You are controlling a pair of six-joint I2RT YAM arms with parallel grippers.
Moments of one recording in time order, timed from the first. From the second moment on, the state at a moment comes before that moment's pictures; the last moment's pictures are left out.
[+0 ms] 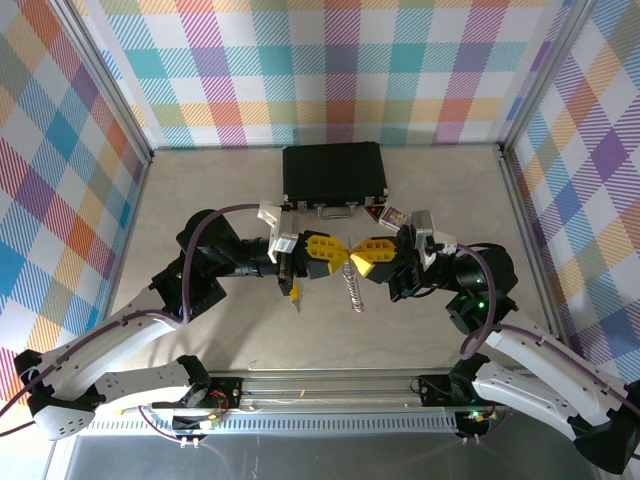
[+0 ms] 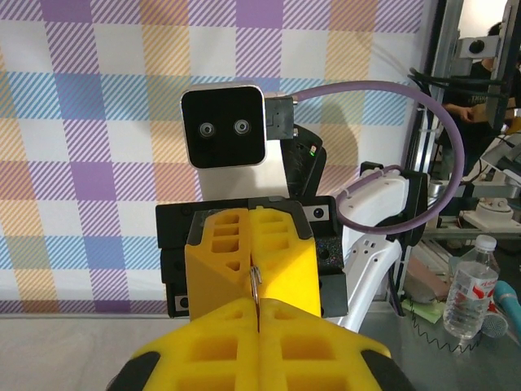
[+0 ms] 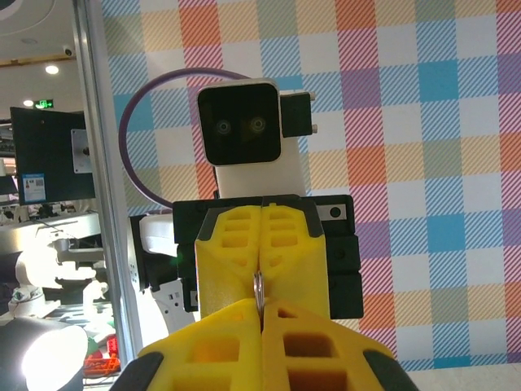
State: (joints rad) left arm -0.92 1.01 1.11 0.07 0.67 -0.11; right arm 0.78 0.80 0.74 0.59 -0.72 0.44
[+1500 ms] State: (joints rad) left arm -0.92 1.14 1.47 -0.77 0.52 0.36; right arm 0.81 0.82 1.03 -0.34 -0.63 -0.12
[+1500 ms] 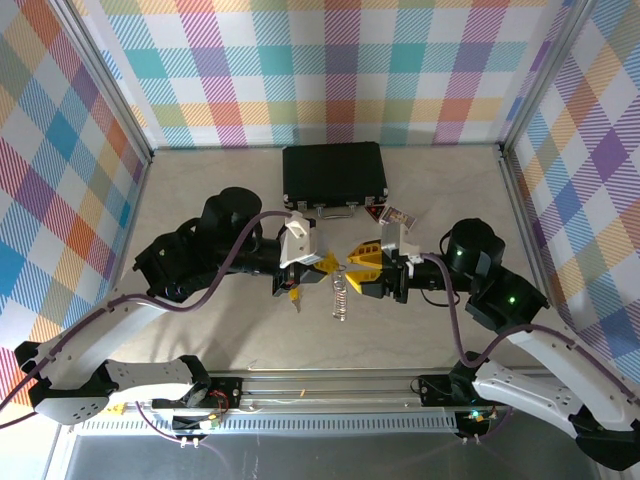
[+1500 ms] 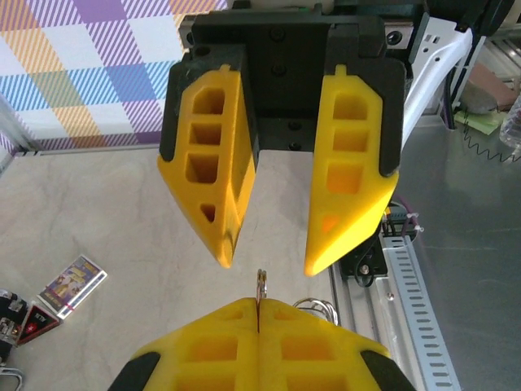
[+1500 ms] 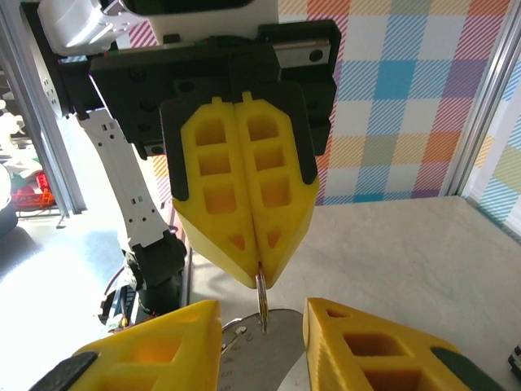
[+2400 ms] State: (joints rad) left arm -0.92 1.16 1.49 -0.82 0.48 0.40; right arm 0.84 0.88 1.07 -0.38 -0.60 -0.17
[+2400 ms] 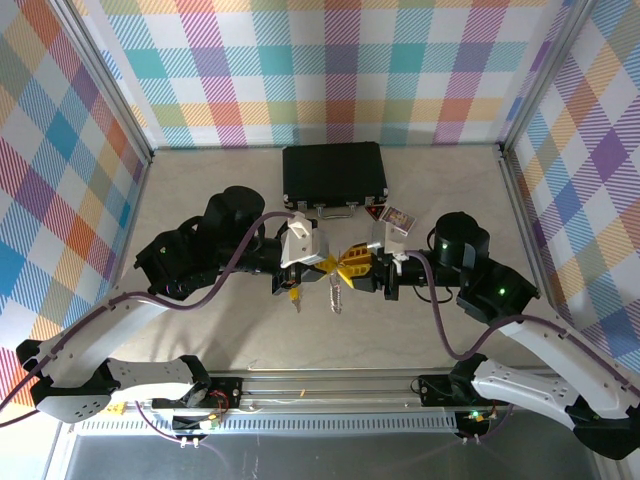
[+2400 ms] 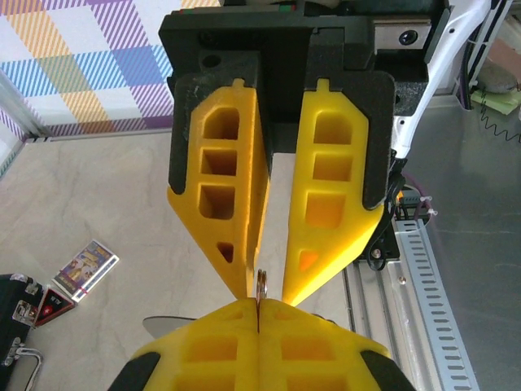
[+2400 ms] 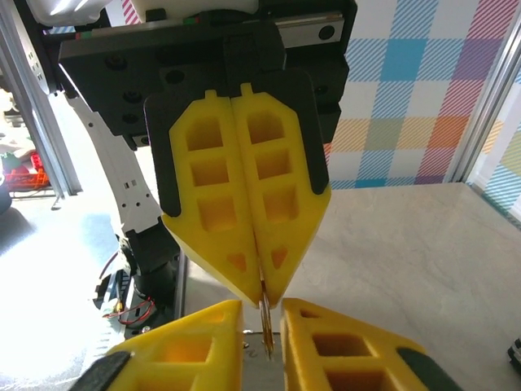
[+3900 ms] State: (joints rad) left arm -0.92 0.95 1.18 -0.26 0.59 0.02; right arm 0.85 0.83 0.88 0.20 -0.73 0.20
